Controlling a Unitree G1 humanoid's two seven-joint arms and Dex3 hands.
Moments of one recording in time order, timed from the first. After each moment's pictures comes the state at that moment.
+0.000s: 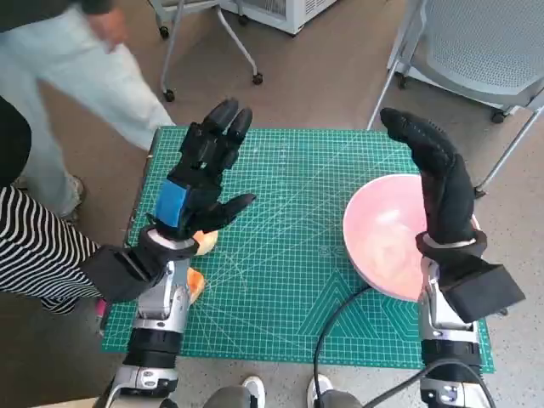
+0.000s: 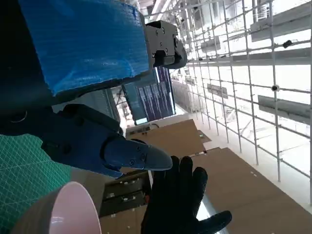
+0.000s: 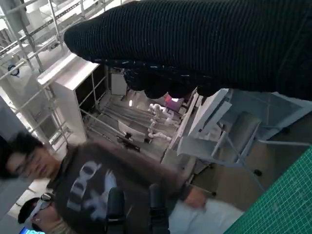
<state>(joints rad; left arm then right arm) -0.45 0.08 0.10 0.34 -0.28 -0.54 -0.48 -0.50 -0.18 -0.10 0.36 0.09 -0.67 0.21</state>
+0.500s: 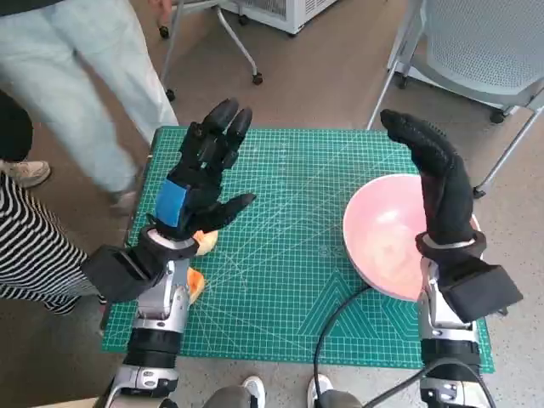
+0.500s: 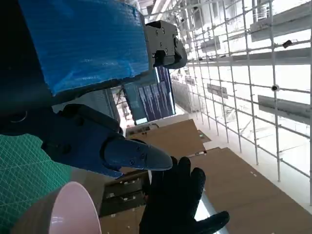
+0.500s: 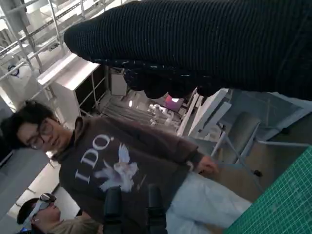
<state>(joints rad) -0.45 0.08 0.10 0.34 -0.28 -0.54 -0.48 -0.51 -0.18 -0.10 0.41 0.09 -0.70 0.22</state>
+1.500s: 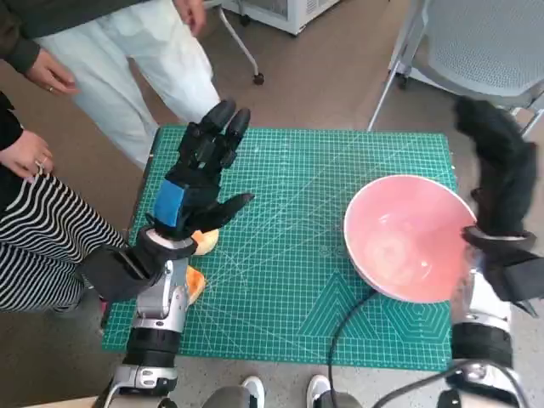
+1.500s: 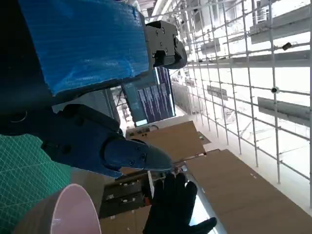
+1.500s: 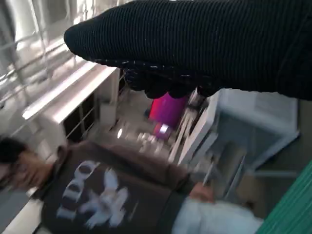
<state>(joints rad) -0.45 0.08 0.11 0.36 -0.29 -0.55 -0.49 -0.64 -0.32 -0.28 0.80 0.15 -0.86 0.18</state>
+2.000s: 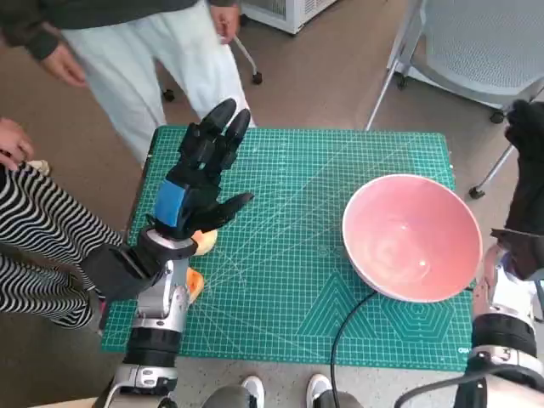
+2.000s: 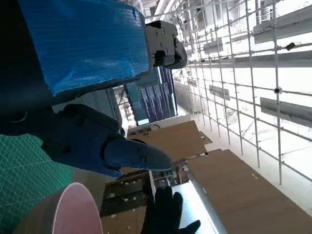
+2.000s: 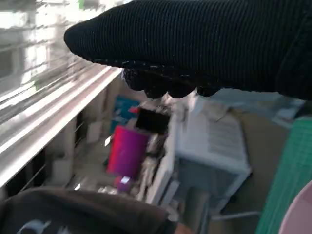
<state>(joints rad) -0.45 0.08 0.11 0.37 -0.29 -0.55 -0.49 -0.72 -0.40 -0.32 1.08 0.12 -0.85 0.04</state>
